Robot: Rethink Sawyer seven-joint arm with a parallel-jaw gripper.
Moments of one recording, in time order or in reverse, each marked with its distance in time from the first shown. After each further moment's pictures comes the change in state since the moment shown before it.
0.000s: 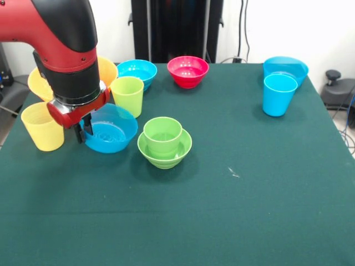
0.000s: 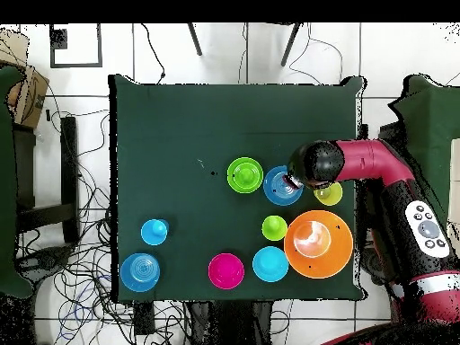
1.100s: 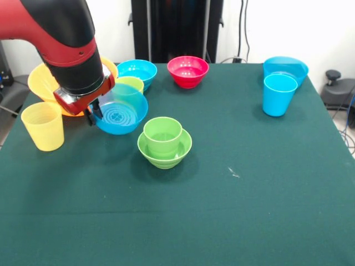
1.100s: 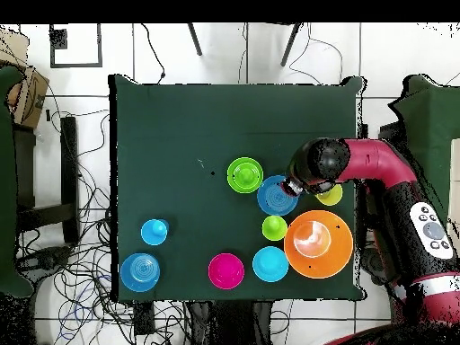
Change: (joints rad) arm -0.009 0.002 0.000 0.000 0.104 0.155 0.000
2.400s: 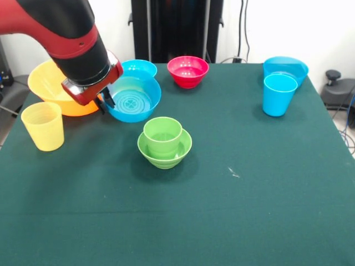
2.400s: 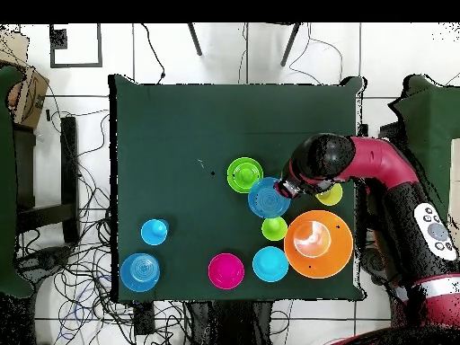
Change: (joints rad) arm -0.001 -0.018 0.000 0.015 0.111 0.058 0.000
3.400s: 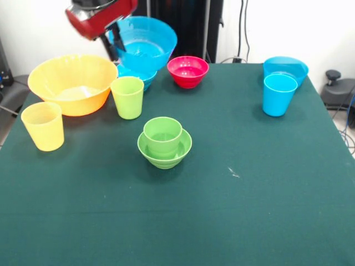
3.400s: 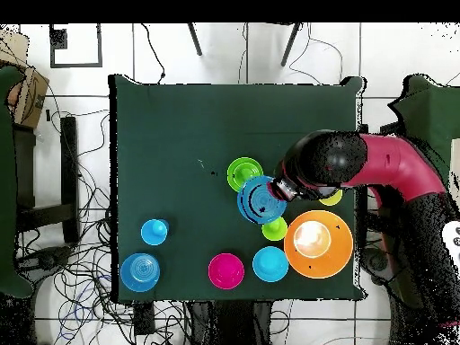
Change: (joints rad) arm 0.028 -0.295 -0.009 0.175 0.212 -0.047 0.025
